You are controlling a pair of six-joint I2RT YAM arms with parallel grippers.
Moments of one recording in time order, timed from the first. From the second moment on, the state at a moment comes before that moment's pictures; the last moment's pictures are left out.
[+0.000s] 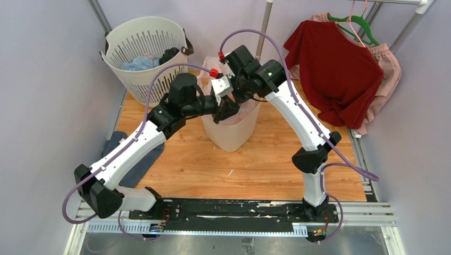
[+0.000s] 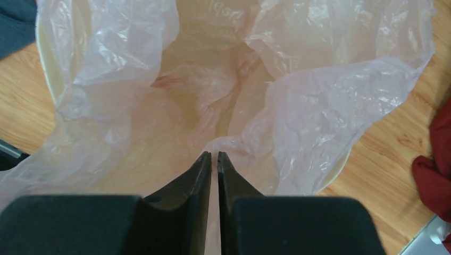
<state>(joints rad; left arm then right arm) -0.67 1.30 1.31 -0.23 0.62 0.15 0.79 1.96 2.49 -1.39 0.16 0.14</state>
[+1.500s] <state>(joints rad) -0.34 1.56 1.70 -0.47 0.31 0.08 0.60 1.23 1.55 -0.74 0.05 0.30</state>
